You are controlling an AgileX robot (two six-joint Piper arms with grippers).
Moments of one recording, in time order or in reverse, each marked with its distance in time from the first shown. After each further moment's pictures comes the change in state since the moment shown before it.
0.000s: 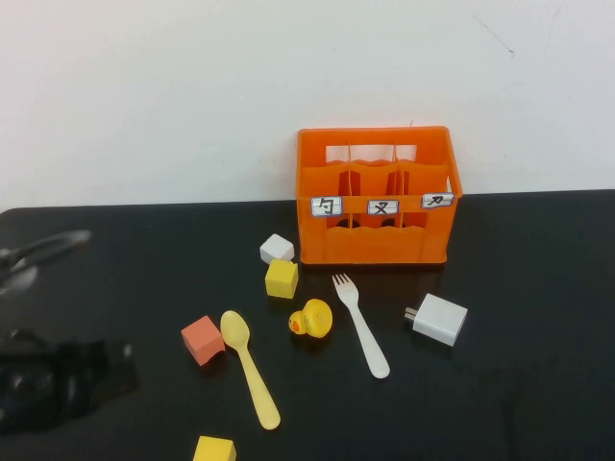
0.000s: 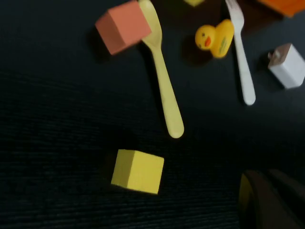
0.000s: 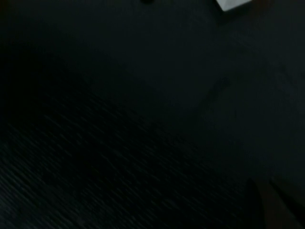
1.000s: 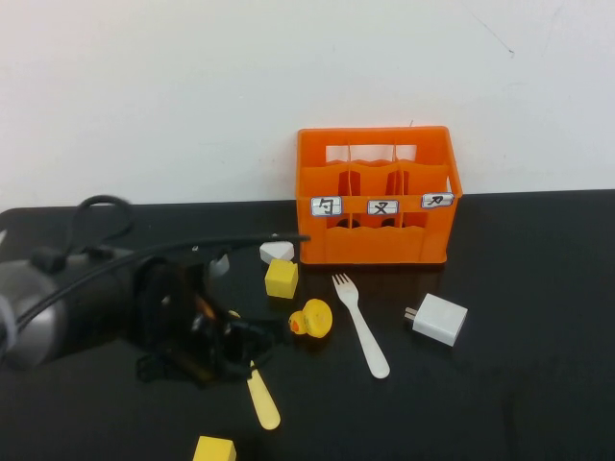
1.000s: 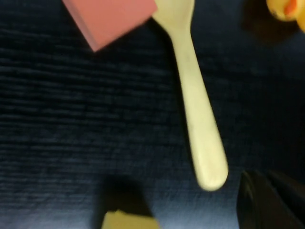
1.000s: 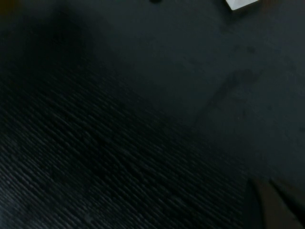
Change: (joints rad) right arm 0.000 0.000 0.000 0.014 0.019 -0.002; left arm -0.456 0.657 -0.331 0.550 -0.224 -0.699
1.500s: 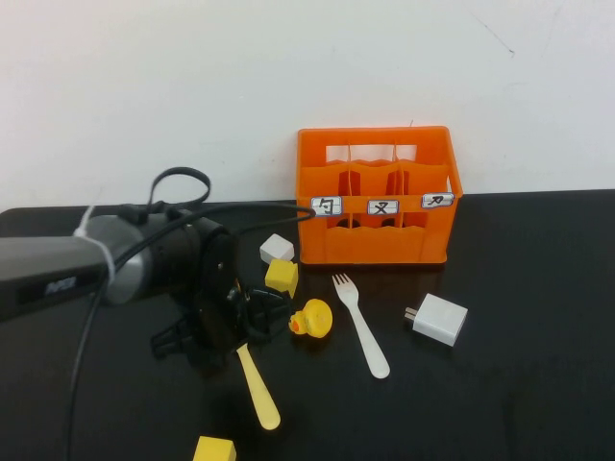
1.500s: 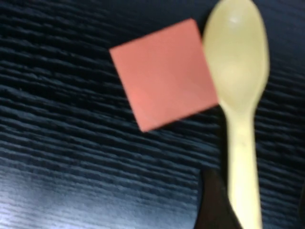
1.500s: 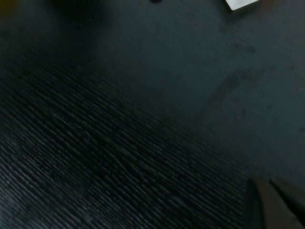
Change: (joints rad) right arm 0.000 0.000 0.000 0.000 0.000 0.000; left arm 0.000 0.247 -0.262 0.266 0.160 -0.362
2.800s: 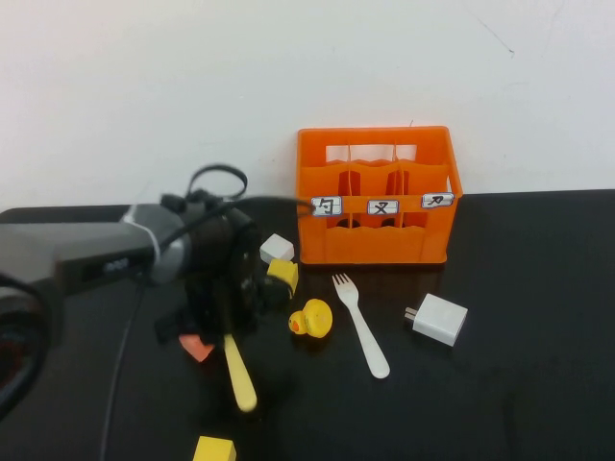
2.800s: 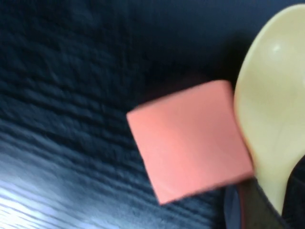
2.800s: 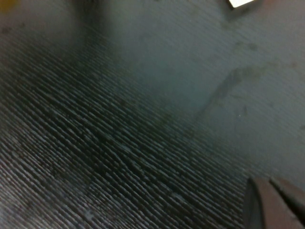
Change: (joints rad) right arm 0.000 0.000 0.000 -0.003 0.005 0.000; left arm 0.000 0.151 -0.168 0.168 0.116 -0.199
